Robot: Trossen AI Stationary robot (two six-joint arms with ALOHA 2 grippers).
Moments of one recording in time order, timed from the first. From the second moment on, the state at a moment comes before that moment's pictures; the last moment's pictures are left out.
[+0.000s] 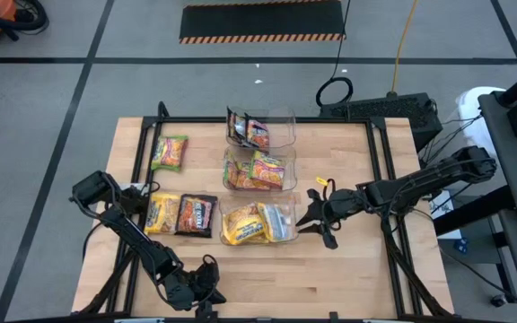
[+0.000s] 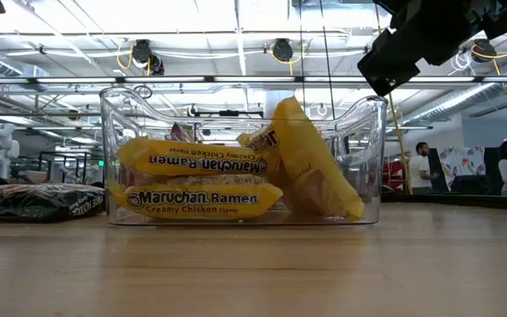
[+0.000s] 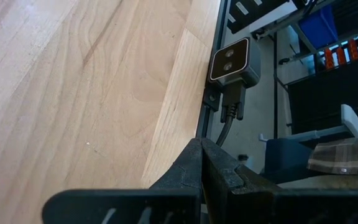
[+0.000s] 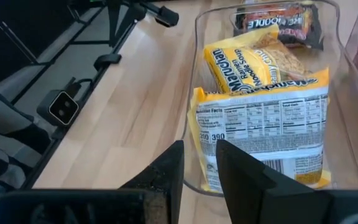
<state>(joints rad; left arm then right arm) -0.86 1.78 0.87 0.27 -0.31 -1.20 0.24 1.17 0.57 0.08 -0.10 0.19</state>
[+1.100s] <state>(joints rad) -0.77 1.59 0.87 0.01 -0.43 -1.03 0.24 1.17 0.59 0.38 -0.03 0.14</state>
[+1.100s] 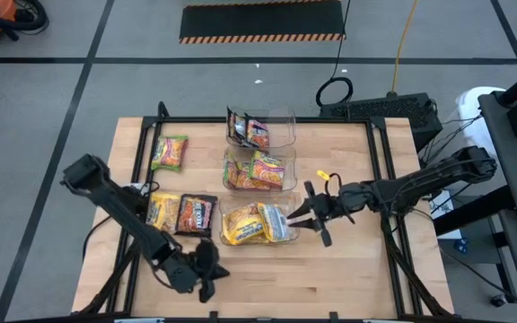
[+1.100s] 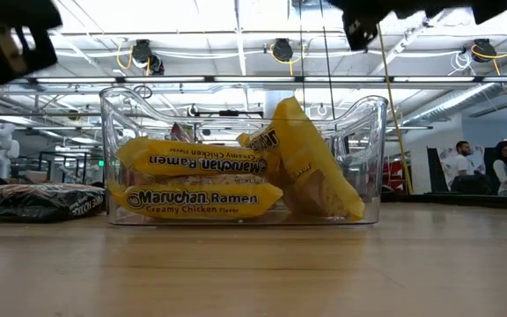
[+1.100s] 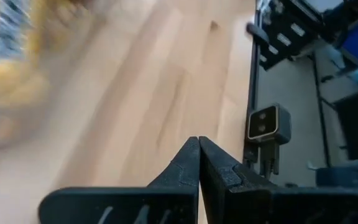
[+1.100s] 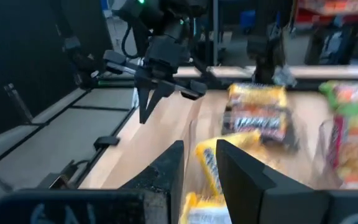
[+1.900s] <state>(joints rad) -1.07 1.27 0.87 -0.77 -0.36 -1.52 0.24 1.43 0.99 0.26 0.03 -0.02</state>
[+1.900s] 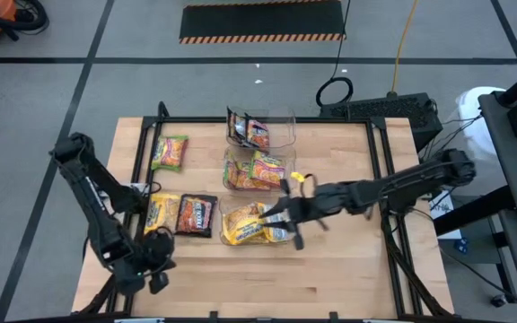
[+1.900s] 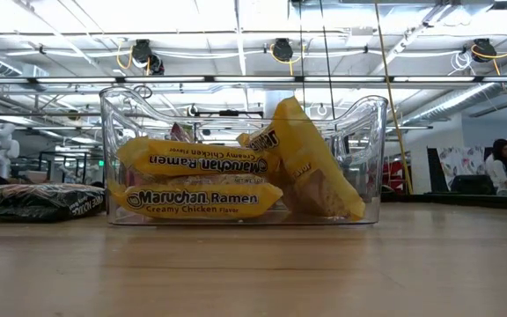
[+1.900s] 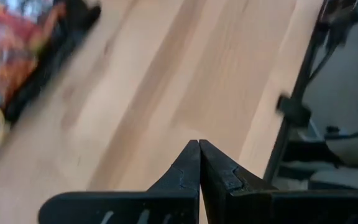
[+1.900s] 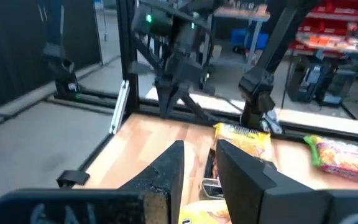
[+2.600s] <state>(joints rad) -1.50 1.27 0.87 -0.81 -0.38 -1.98 0.24 1.95 1.62 0.08 0.02 0.00</state>
